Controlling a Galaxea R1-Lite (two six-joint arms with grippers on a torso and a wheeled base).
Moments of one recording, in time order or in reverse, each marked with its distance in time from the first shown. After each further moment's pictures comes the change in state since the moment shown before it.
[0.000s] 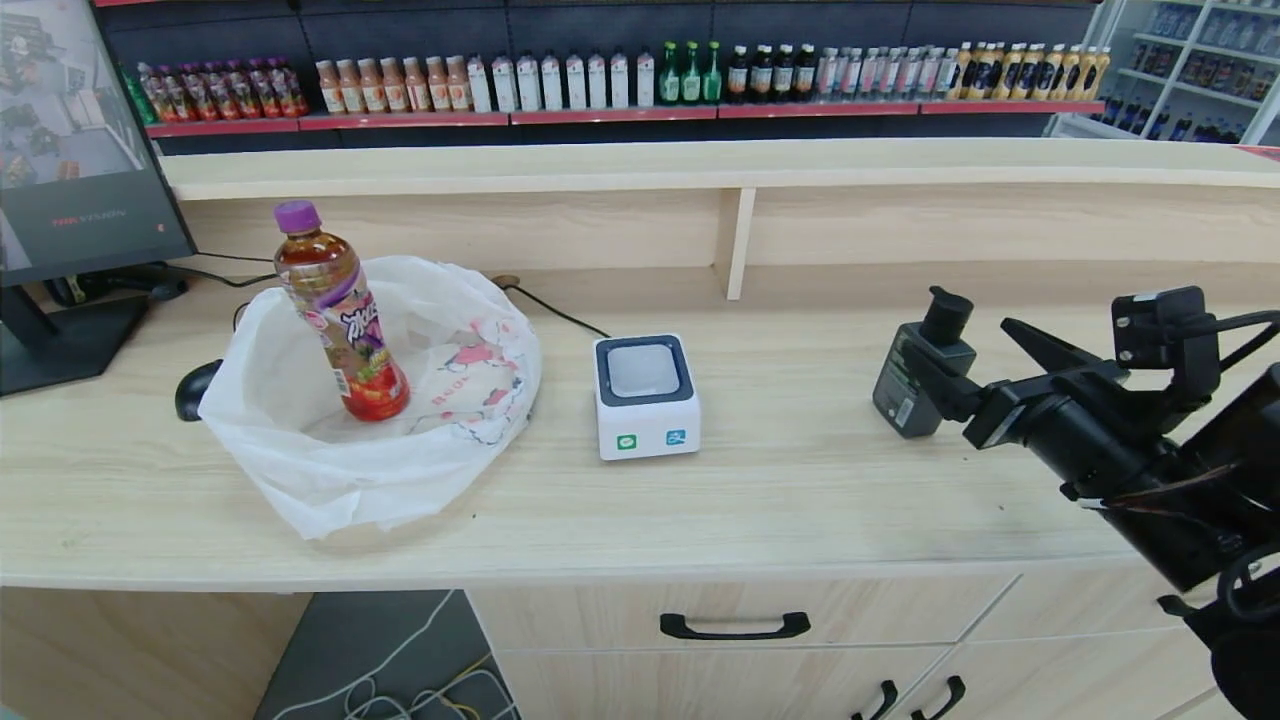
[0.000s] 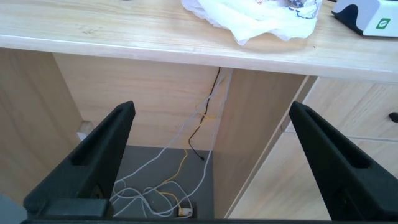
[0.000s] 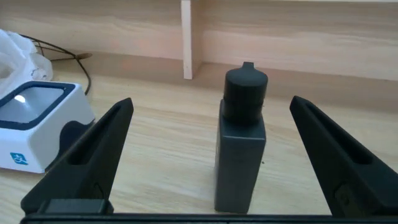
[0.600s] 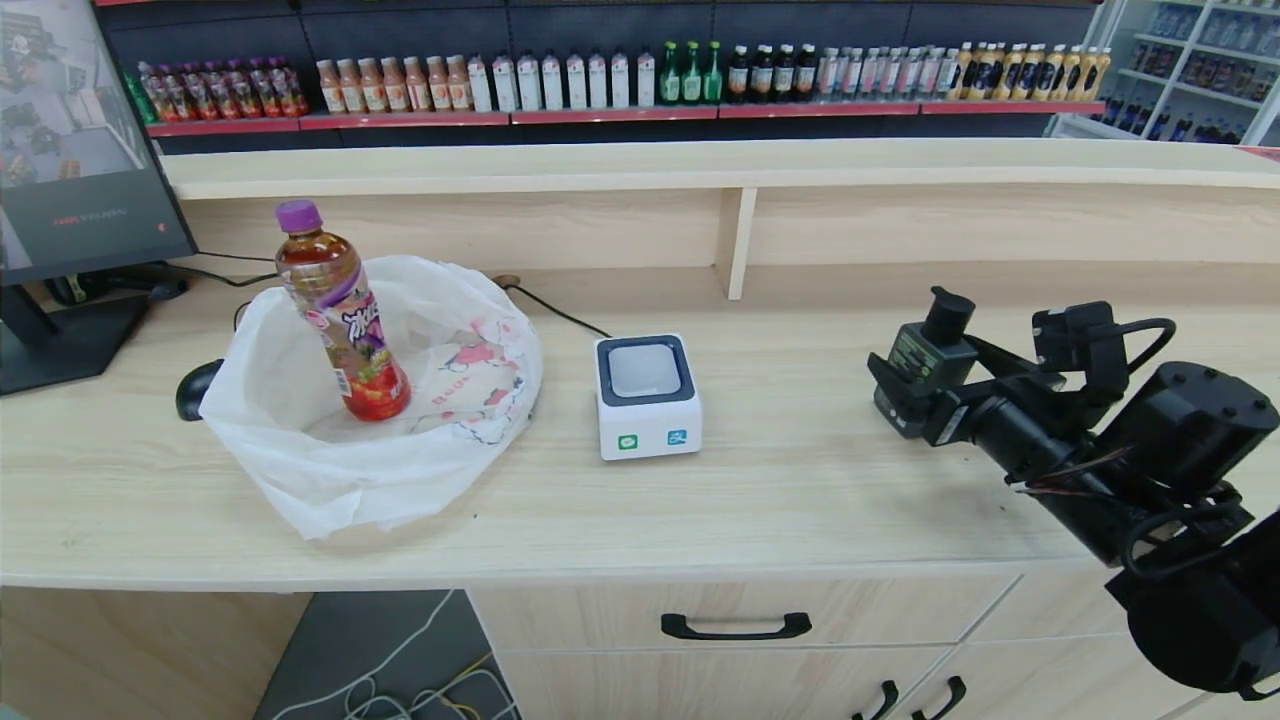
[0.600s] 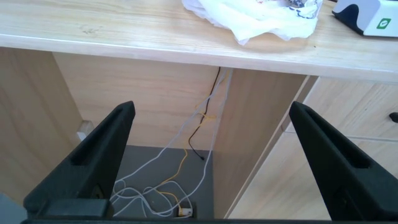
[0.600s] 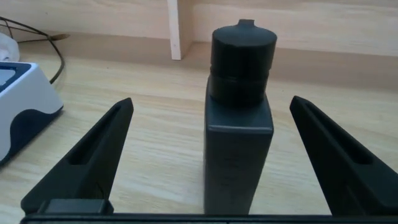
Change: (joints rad) left arm 0.000 0.000 0.000 0.000 0.000 0.000; right arm -0.024 0.156 -0.100 0.000 0.000 0.004
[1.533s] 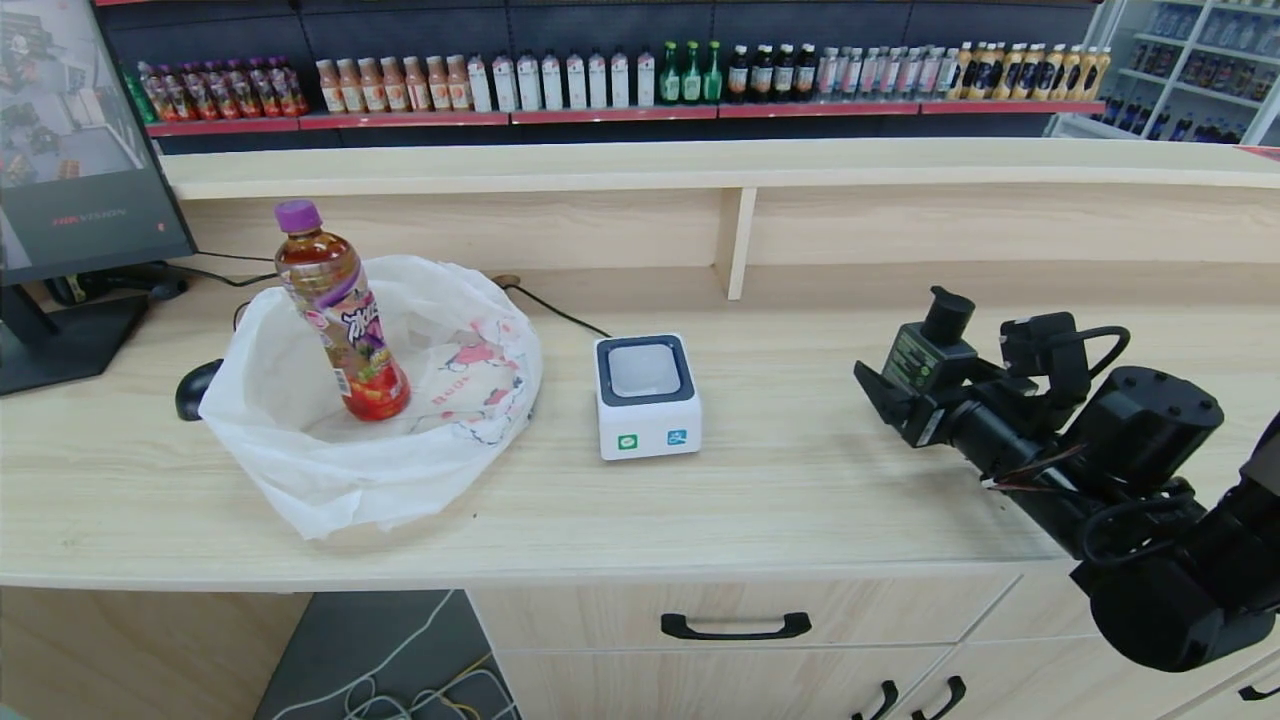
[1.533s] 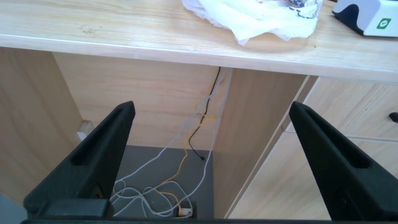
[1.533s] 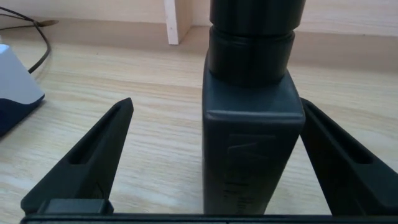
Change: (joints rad) left arm 0.000 0.000 0.000 0.000 0.000 0.000; right arm -0.008 0.079 -0.052 0.000 0.000 0.013
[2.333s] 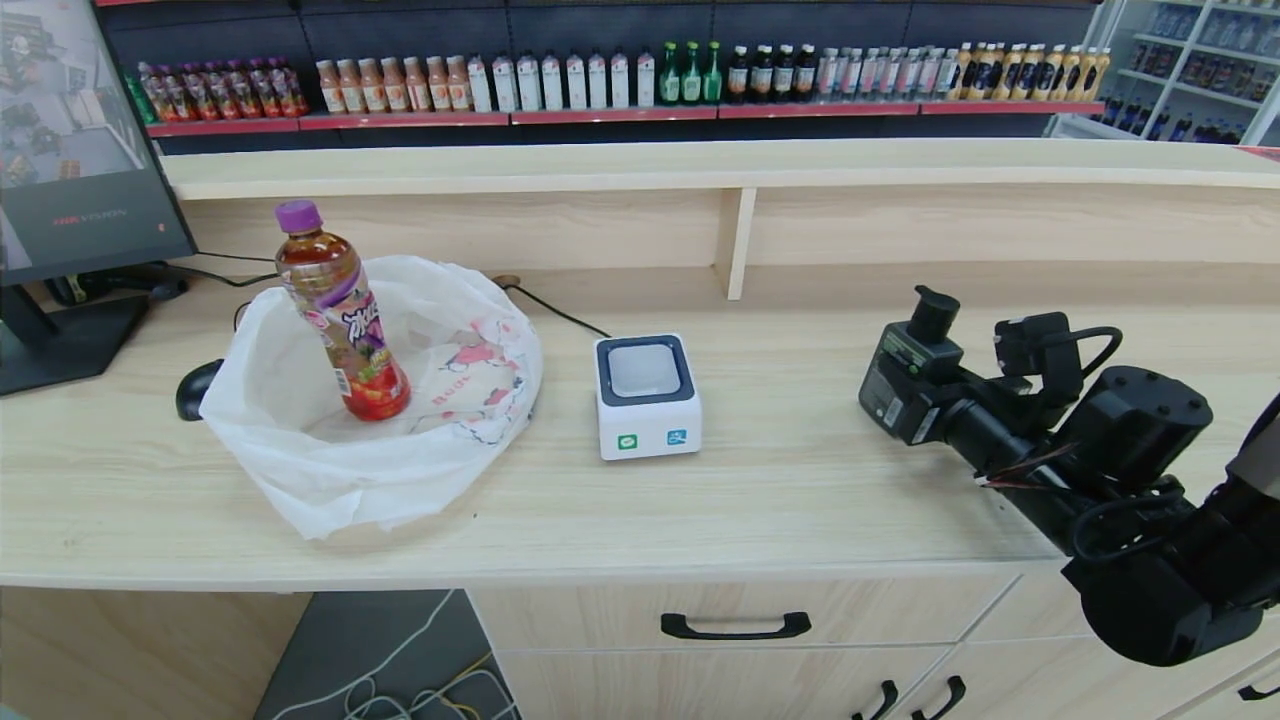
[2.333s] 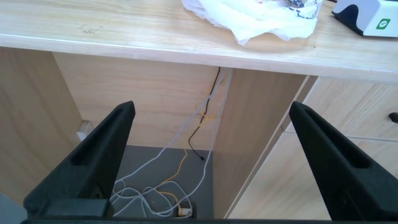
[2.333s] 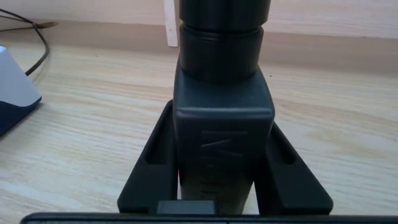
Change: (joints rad) left arm 0.000 0.000 0.000 0.000 0.000 -0.001; right arm -0.003 0.024 -0.018 -0.004 0.000 0.000
